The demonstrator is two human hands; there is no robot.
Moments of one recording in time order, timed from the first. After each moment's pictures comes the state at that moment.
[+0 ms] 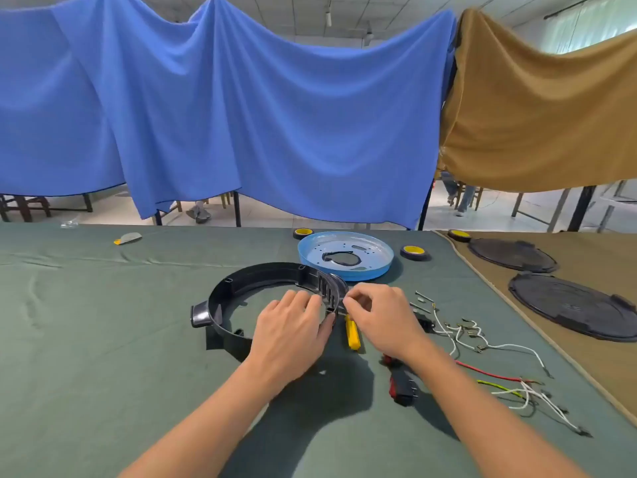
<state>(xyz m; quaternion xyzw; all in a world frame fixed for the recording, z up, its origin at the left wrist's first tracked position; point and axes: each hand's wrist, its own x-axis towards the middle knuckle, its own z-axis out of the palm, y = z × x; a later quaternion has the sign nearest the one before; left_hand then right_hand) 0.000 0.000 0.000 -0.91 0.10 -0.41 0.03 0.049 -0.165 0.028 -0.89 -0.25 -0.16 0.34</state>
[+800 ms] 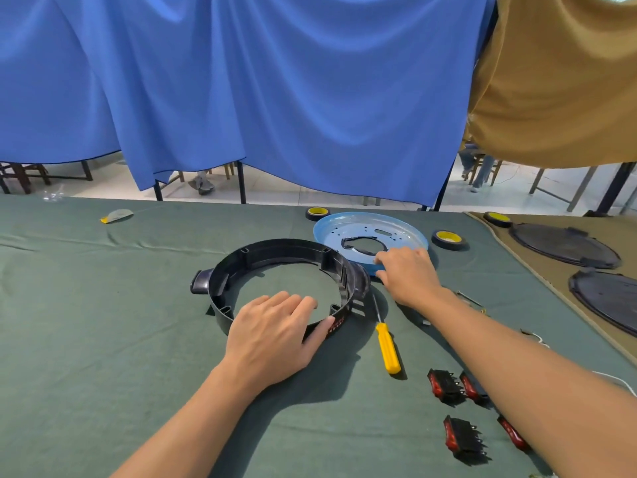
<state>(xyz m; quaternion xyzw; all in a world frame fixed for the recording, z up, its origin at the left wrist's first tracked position) 0.045 0.064 -0.026 -0.88 0.14 -0.45 0.02 0.195 -0.139 0.007 -0.96 -0.21 -0.19 0.00</state>
